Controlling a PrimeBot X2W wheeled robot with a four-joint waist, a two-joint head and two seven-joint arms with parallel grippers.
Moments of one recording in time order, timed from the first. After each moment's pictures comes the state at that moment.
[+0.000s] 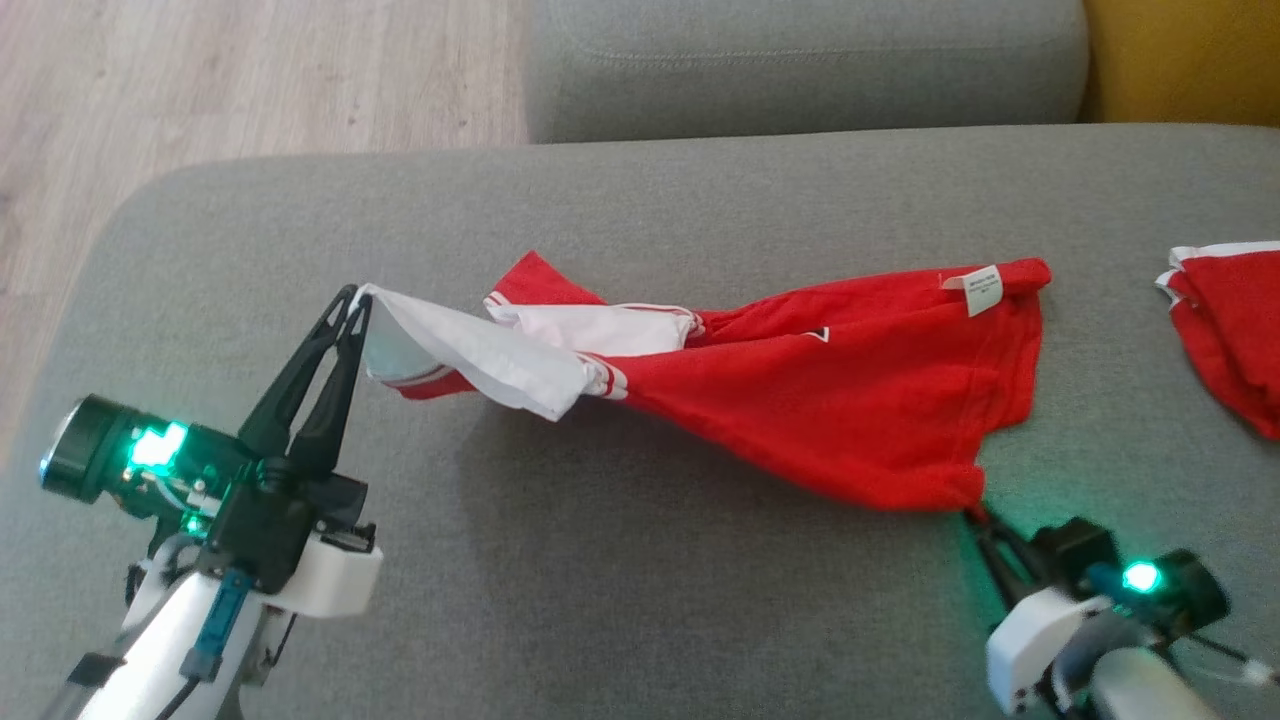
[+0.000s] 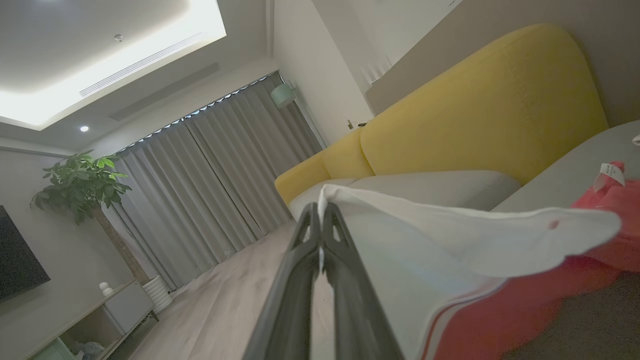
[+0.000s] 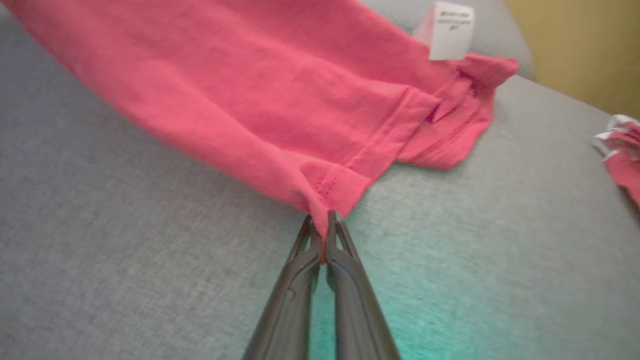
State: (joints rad) left arm -0.27 0.50 -0.47 0.03 -0.07 0.18 -0.26; right arm -0.17 -0.25 0.30 0.70 0.03 0.12 -0.21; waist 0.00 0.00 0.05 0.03
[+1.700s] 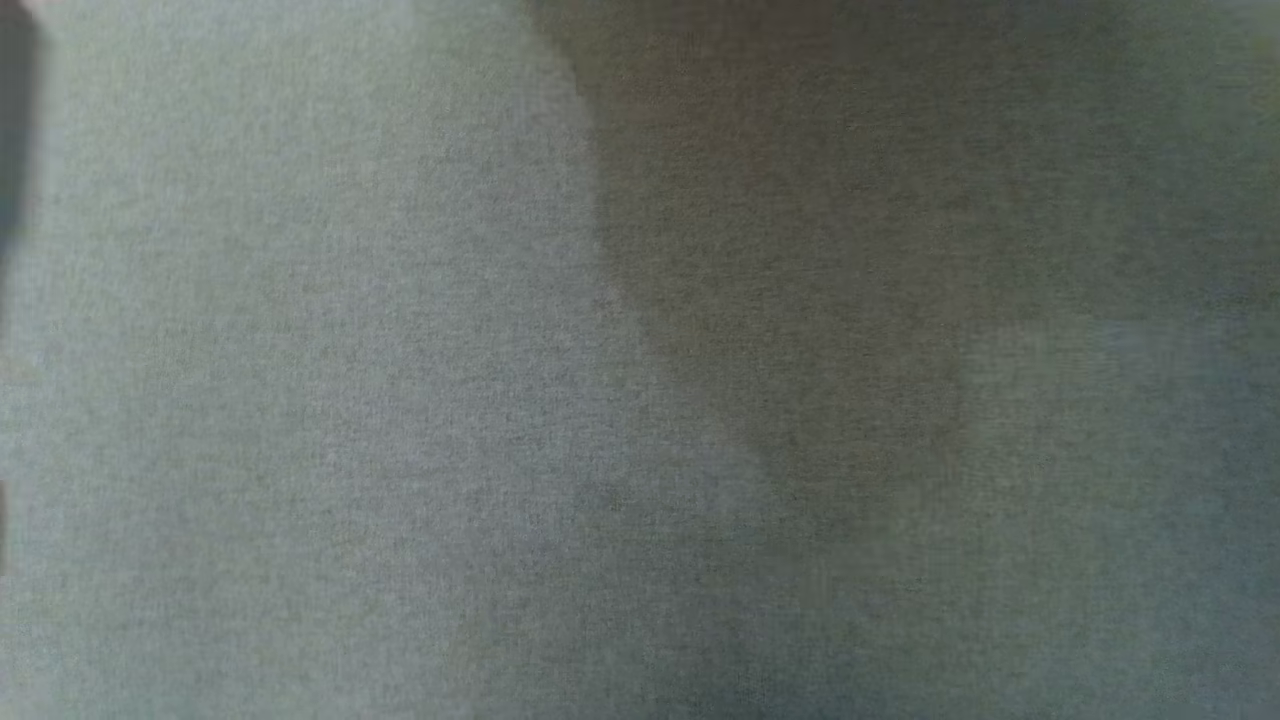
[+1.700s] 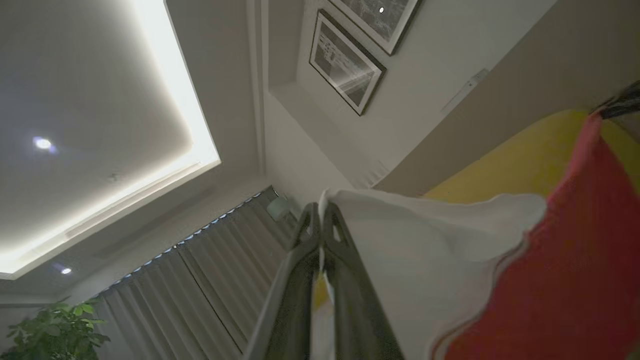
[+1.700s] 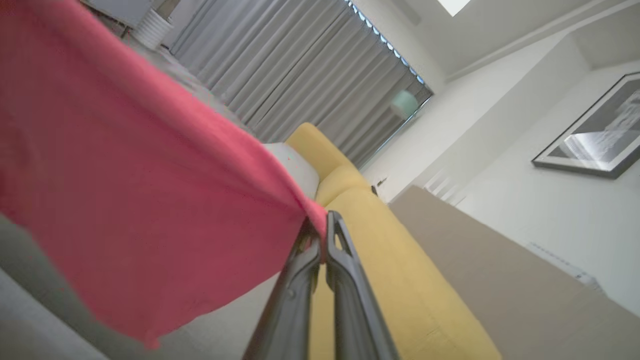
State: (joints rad) left arm -1.37 0.41 -0.49 0.30 -0.08 -0.10 -0.27; right arm -1.26 -0.76 0.47 0.59 0.05 0.12 -0.17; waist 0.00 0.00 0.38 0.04
